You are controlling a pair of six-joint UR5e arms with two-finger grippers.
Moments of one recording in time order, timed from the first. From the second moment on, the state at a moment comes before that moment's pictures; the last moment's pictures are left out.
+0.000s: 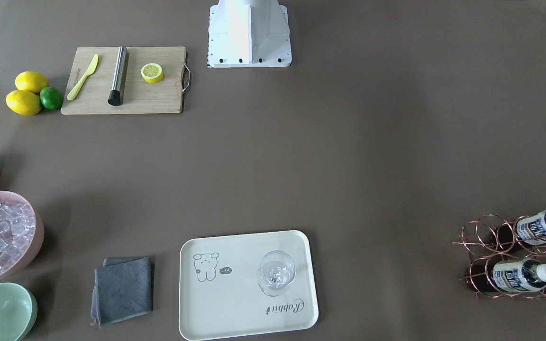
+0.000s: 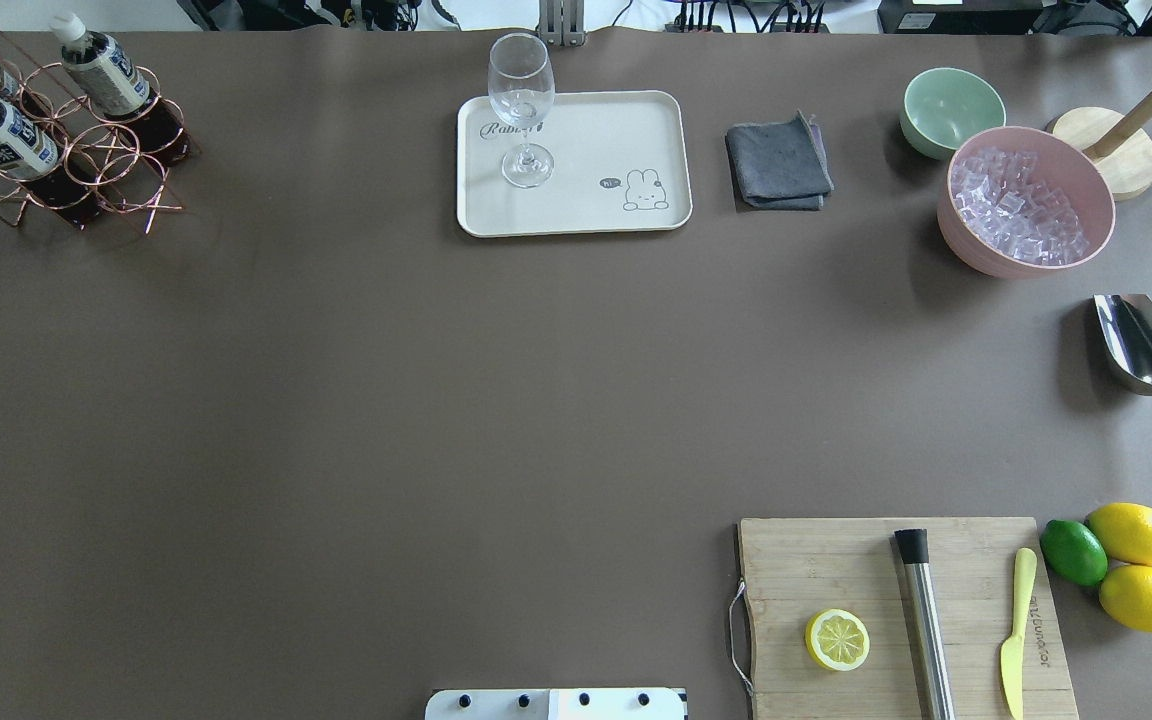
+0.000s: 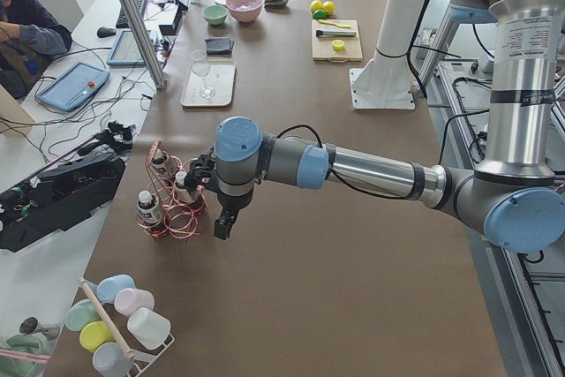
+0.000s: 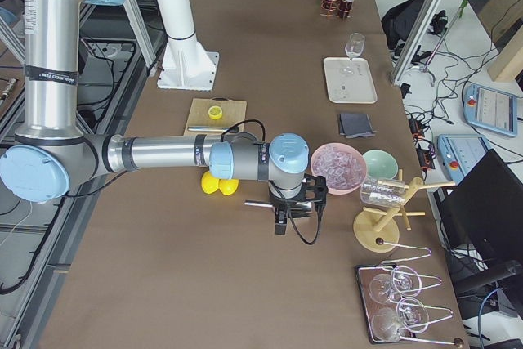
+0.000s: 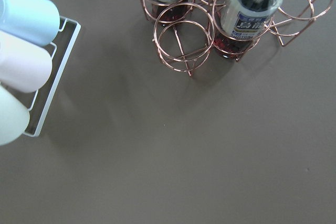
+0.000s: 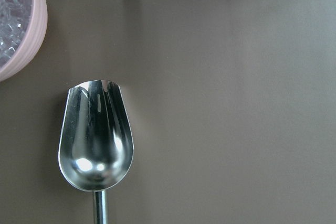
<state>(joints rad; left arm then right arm) -1.61 -1.61 -1.76 -1.55 -2.35 0.32 1.56 -1.67 1.76 -1.63 2.33 0.09</state>
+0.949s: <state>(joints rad) -1.60 -2.06 -1.43 -1.38 -2.41 0.95 1.58 -1.67 1.76 -1.63 2.33 0.09</state>
